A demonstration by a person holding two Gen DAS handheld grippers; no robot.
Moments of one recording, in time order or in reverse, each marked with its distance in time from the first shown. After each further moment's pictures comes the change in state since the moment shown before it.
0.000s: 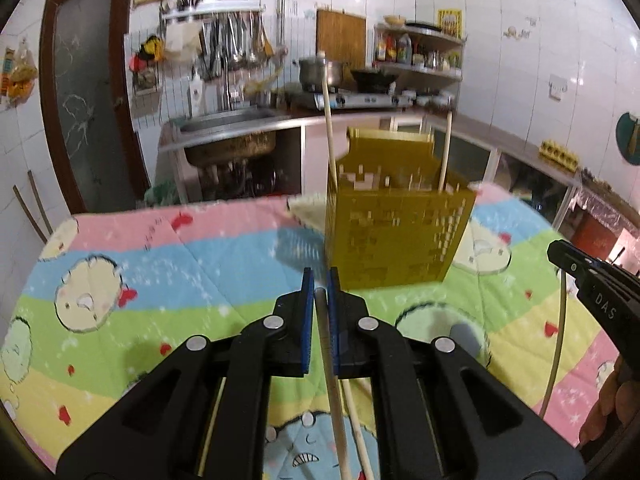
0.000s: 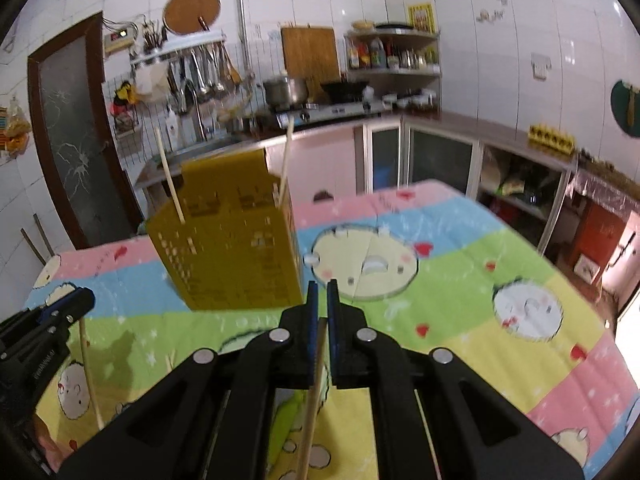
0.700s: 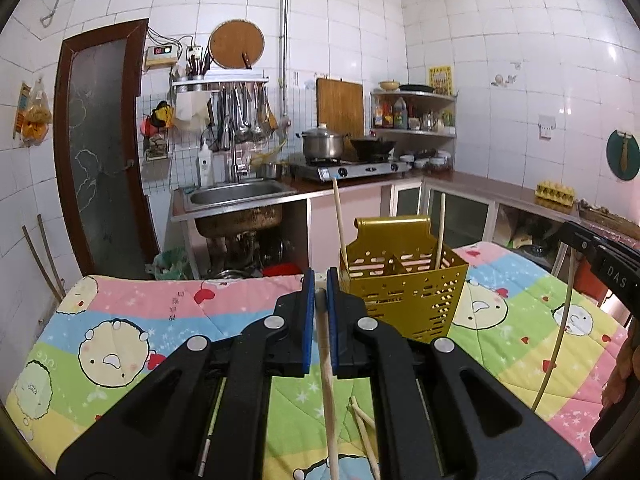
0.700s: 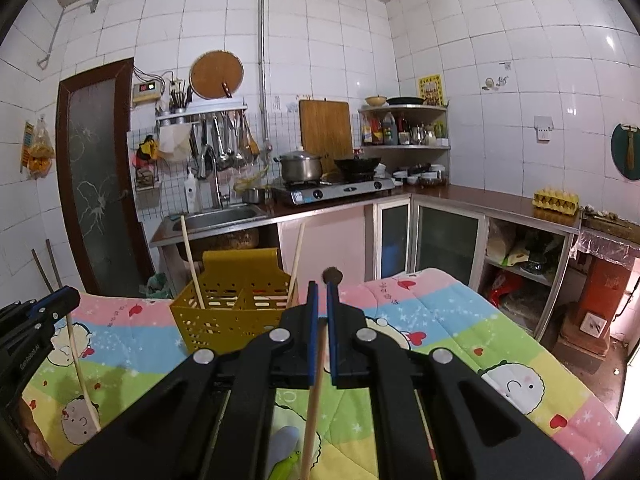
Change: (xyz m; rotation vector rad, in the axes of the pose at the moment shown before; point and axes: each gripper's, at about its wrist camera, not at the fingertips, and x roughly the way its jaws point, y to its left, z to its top) left arm -0.043 0.012 0.015 0.035 -0.252 0.010; right arm -0.043 -0.007 0.026 -0.038 -0.256 0.045
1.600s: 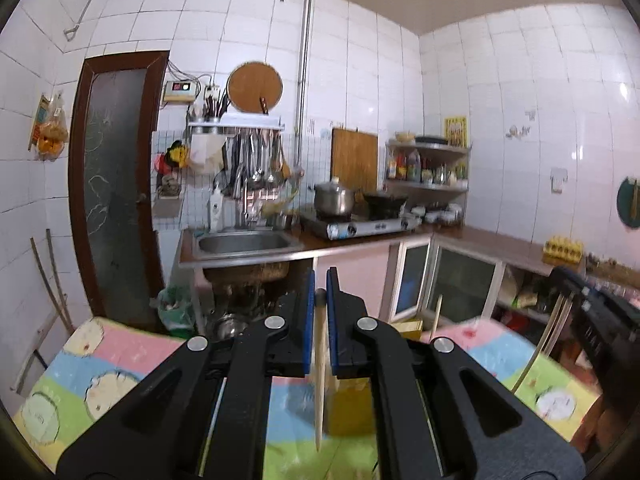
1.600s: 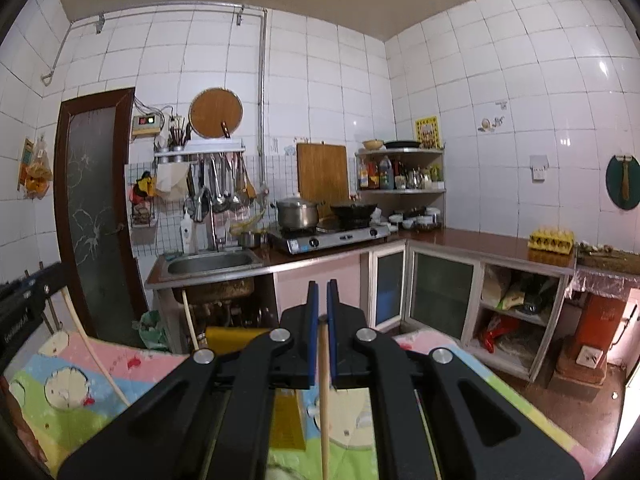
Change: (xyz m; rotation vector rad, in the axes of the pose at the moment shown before) left arm -0.005 -0.014 0.101 -0.078 -0.158 0.037; right arm 0.006 0.021 0.079 -0.025 -0.155 -0.026
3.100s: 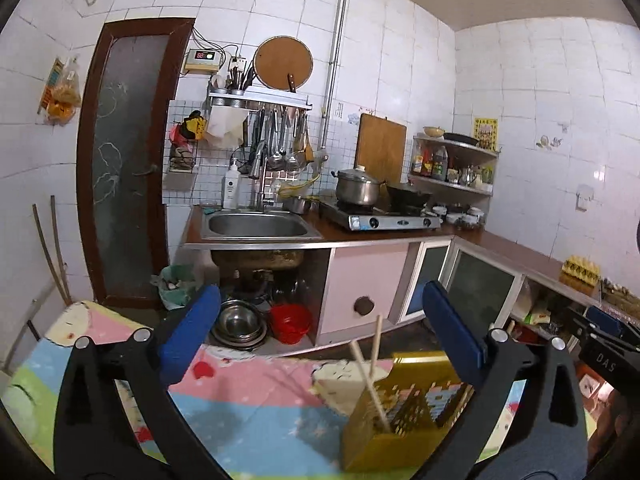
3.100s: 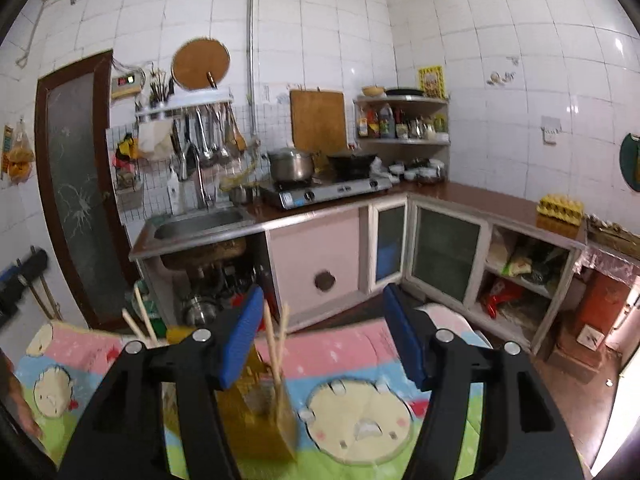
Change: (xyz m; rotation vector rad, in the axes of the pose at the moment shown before) left arm 0.073 0.047 -0.002 -0.083 0.074 0.065; right arm 0.088 -0.019 -0.010 0.017 0.267 -0.024
